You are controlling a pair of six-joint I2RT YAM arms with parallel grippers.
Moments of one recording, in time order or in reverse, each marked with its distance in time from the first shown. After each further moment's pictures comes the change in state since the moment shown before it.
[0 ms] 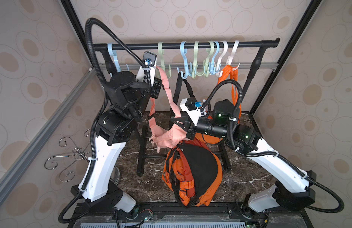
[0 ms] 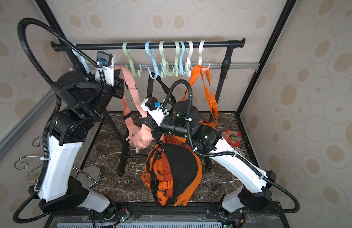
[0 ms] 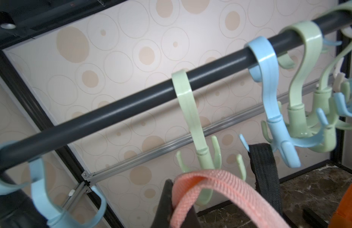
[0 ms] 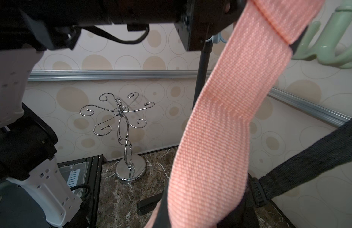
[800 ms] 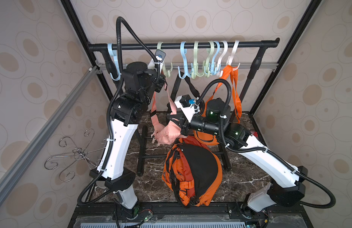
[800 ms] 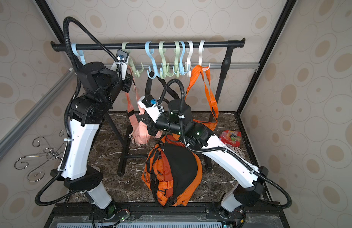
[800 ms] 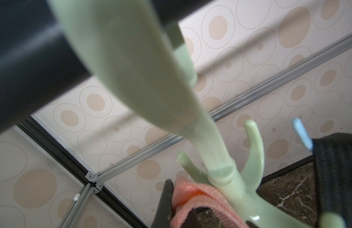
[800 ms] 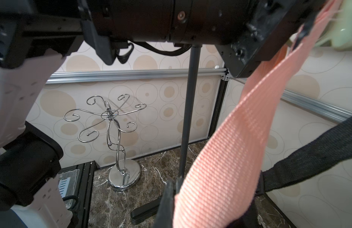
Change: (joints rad) left arm 0.145 0.209 0.147 -0.089 0.098 0.061; right arm -0.019 0.058 0.006 0.058 0.008 0.021
